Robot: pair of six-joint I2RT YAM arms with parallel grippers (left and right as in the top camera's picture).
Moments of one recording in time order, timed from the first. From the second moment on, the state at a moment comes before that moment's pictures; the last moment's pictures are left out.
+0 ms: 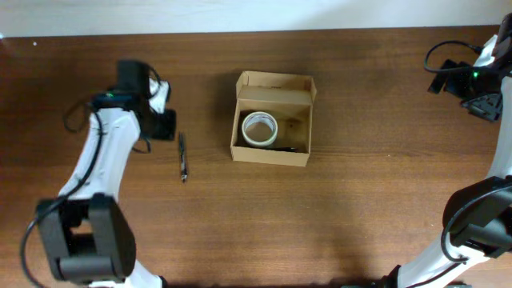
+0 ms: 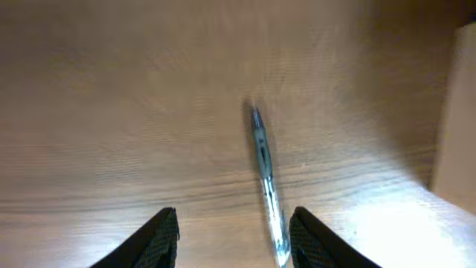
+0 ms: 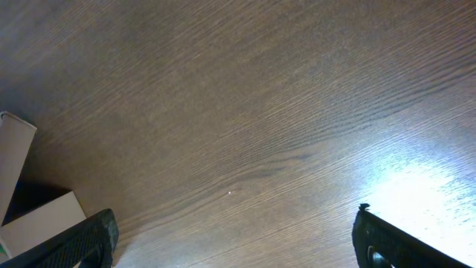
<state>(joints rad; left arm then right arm) 0.02 1.77 1.37 -0.87 0.03 0.08 -0.38 1.95 2.03 -1.36 -0.10 0.18</state>
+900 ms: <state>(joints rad) -0.07 2.01 1.32 -0.78 0.03 -0.14 -0.38 1.95 2.03 -1.36 -0.10 0.18</state>
